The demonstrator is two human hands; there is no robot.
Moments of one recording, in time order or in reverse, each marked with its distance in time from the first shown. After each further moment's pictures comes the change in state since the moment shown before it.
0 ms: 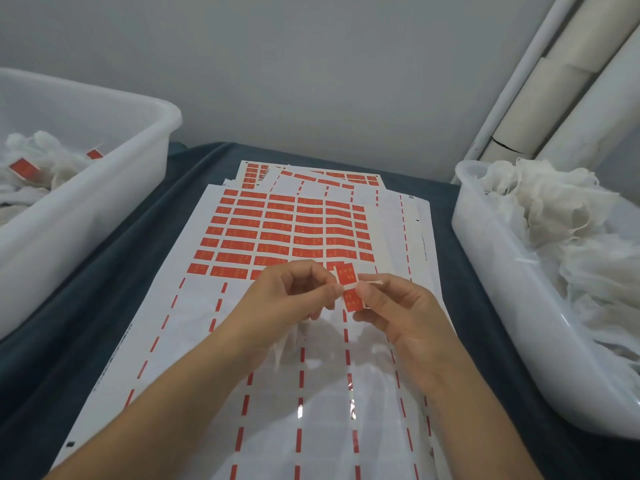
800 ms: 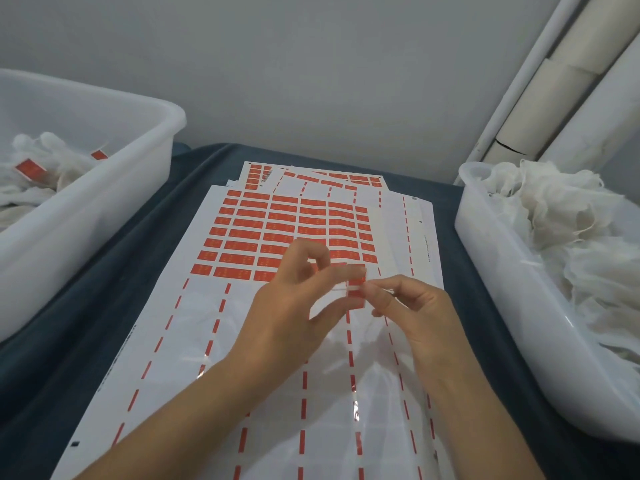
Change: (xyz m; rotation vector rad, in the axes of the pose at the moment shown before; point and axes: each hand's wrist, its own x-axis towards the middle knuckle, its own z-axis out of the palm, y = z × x) left_hand -0.007 -0.009 0.010 0.738 0.275 0.715; right_hand -0.002 -0.002 0.000 -0.226 0.125 -0.095
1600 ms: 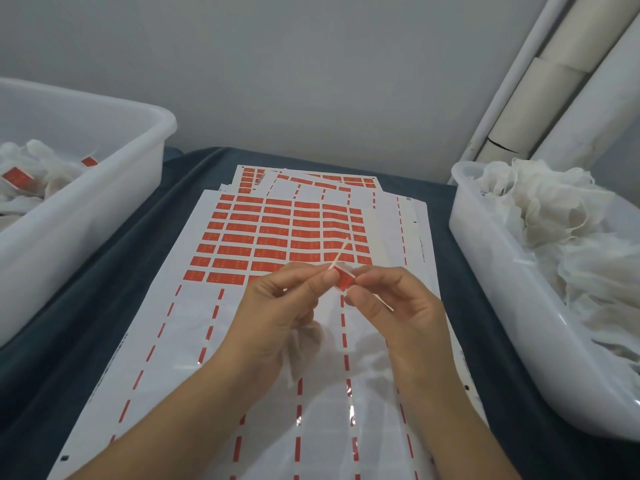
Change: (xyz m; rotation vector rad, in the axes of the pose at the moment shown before) left_hand 0.006 0.015 -0.010 -0.907 -0.029 -0.805; right_hand -0.008 -0.005 0.013 0.209 0.030 -0.188
